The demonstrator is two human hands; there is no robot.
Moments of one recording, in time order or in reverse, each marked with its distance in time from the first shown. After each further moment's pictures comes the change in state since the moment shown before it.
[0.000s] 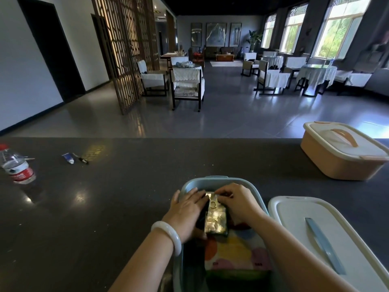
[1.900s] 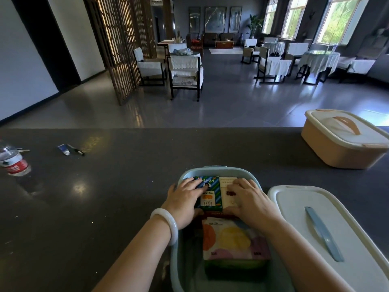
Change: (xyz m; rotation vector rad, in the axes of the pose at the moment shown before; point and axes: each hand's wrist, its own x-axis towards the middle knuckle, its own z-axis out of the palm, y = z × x) left_hand 0.018 -0.012 0.015 -0.088 0.056 -0.047; right_hand -0.037 0.022 -0.011 -0.394 -0.004 -0.124
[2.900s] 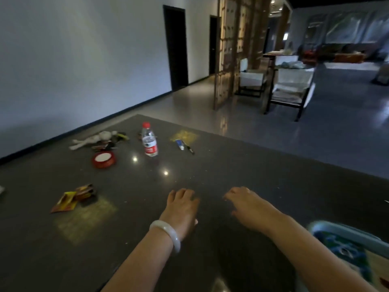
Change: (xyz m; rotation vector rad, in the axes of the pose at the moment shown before) left_hand -0.165 -0.177 -0.072 0.233 0.086 -0.576; right_hand 0.138 -0.263 0.048 -0.108 -0.390 -0.641
